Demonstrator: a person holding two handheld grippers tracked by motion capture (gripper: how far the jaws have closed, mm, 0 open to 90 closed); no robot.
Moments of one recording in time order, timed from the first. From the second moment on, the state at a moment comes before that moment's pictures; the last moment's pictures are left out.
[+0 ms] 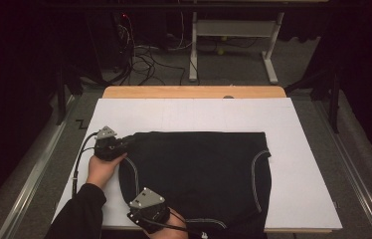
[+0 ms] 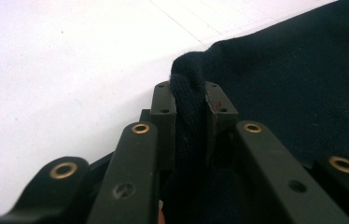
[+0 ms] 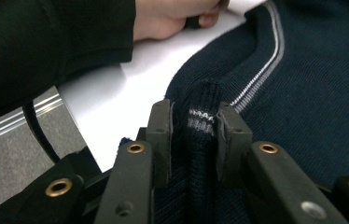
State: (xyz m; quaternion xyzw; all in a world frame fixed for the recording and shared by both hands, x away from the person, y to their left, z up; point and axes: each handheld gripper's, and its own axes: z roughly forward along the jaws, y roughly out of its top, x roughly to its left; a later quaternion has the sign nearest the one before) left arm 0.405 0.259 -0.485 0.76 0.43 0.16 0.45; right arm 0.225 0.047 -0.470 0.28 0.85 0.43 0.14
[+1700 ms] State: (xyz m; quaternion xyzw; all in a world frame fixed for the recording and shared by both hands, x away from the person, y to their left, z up) left arm 0.405 0.256 -0.408 0.72 0.50 0.21 0.43; right arm 0.222 0.032 -0.413 0.23 0.81 0.52 0.15
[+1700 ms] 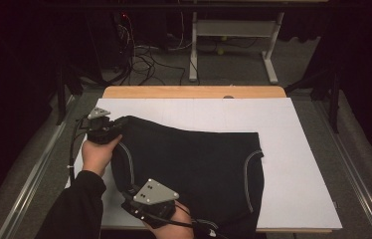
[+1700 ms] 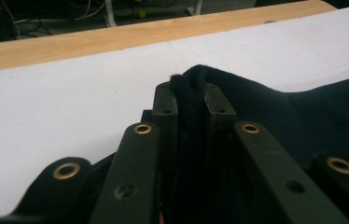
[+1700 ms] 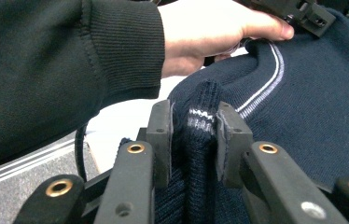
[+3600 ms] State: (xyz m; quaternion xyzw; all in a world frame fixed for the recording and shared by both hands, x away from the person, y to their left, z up) left arm 0.408 0.179 -0.387 0.74 0.48 0.22 0.42; right arm 0.214 -0.030 -0.412 0.26 0.78 0.54 0.17
